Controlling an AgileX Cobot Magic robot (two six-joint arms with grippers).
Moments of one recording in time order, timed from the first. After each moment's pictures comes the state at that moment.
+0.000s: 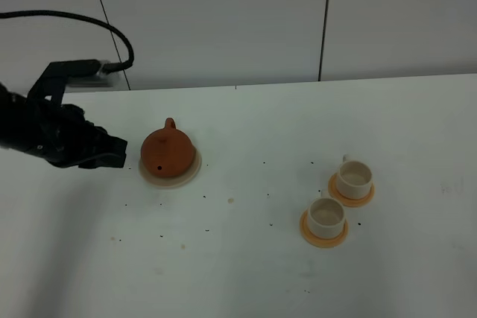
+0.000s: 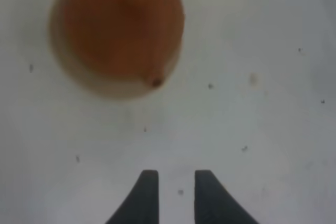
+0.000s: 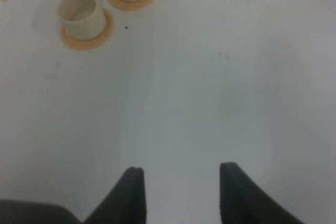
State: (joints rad) left arm -0.03 1.75 -1.24 -0.50 0.72 0.63; right arm -0.02 0.15 -0.49 0.25 1.10 -0.22
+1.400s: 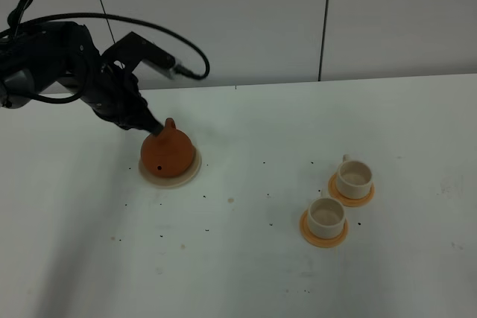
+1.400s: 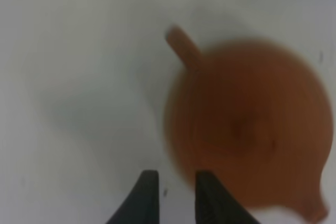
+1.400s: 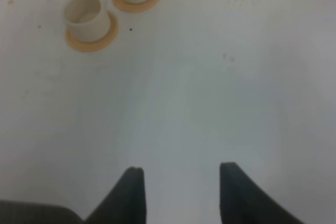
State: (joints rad) left arm -0.18 2.12 -1.72 -0.03 0.70 0.50; right arm -0.02 0.15 -0.49 0.26 1.09 -0.22
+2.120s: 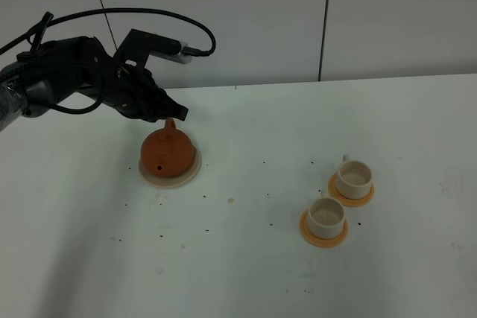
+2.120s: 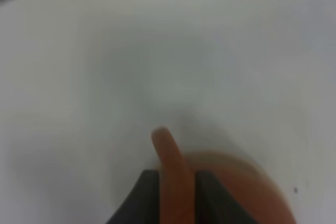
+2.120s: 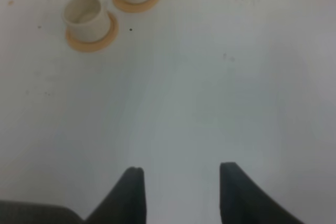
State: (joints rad) left arm -0.19 2.20 -1.73 -0.16 0.52 0.40; right arm -0.02 0.15 -0.49 0.26 1.09 -0.21
